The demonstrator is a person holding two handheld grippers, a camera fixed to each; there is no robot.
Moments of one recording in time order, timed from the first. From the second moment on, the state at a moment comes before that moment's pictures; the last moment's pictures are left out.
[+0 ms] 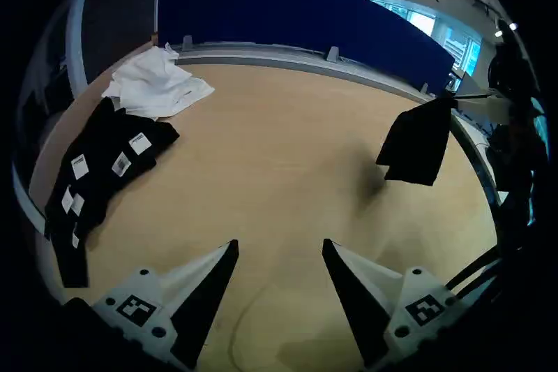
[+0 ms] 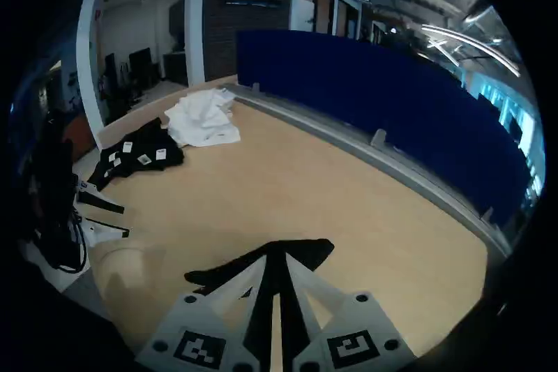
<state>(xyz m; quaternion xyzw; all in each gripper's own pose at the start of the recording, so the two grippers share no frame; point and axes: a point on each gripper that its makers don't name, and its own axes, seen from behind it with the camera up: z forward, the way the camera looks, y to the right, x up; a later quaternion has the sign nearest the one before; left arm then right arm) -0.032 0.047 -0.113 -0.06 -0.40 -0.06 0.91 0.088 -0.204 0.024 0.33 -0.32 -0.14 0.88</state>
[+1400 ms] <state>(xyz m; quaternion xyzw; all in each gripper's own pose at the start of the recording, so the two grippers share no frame) -0.041 0.084 -0.075 -0.07 -0.41 -0.04 0.91 0.073 0.081 0.048 0.18 -0.38 -0.13 0.90</state>
